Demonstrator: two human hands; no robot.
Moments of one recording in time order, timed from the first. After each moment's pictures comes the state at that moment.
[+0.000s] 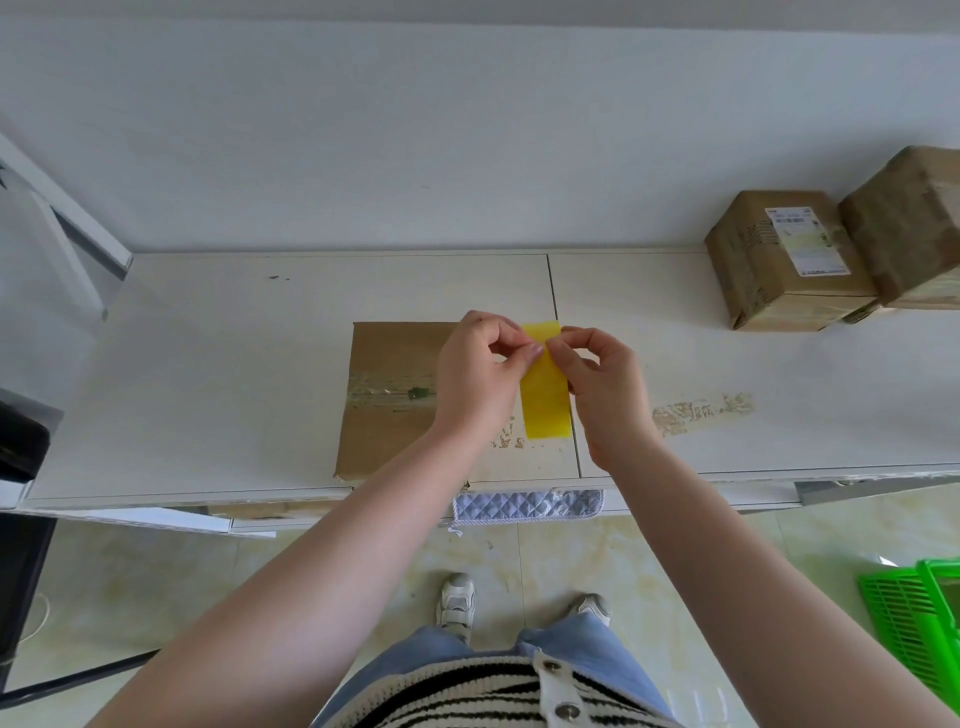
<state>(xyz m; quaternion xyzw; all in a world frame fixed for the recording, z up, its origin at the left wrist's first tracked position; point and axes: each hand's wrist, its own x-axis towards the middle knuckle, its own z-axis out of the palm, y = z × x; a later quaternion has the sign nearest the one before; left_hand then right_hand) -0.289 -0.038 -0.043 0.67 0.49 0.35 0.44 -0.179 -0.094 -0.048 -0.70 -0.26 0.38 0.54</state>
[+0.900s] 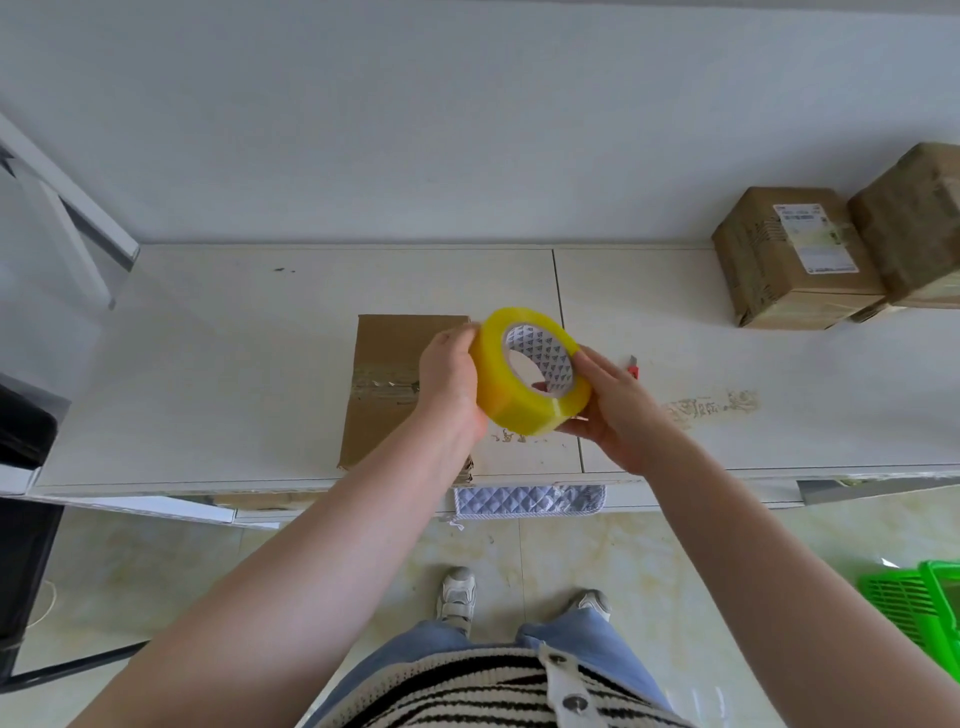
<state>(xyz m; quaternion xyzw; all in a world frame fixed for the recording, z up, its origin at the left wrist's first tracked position) -0.295 -0.020 -0.061 0.20 0.56 0.37 0.72 -0.144 -0.105 -0.082 -0.60 -0.17 0.62 0.48</state>
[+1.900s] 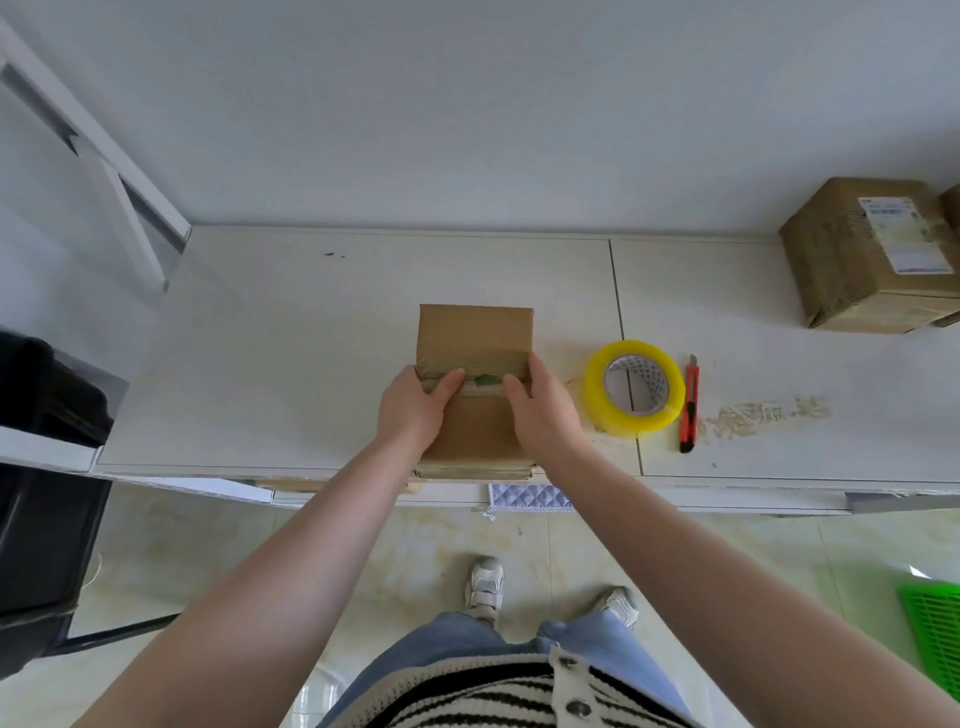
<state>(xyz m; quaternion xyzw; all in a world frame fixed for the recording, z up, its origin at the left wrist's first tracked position) -0.411 0.014 -0.138 0.57 0.68 0.15 0.44 -0.281 -0.058 -0.089 -0.77 -0.37 0.41 0.31</state>
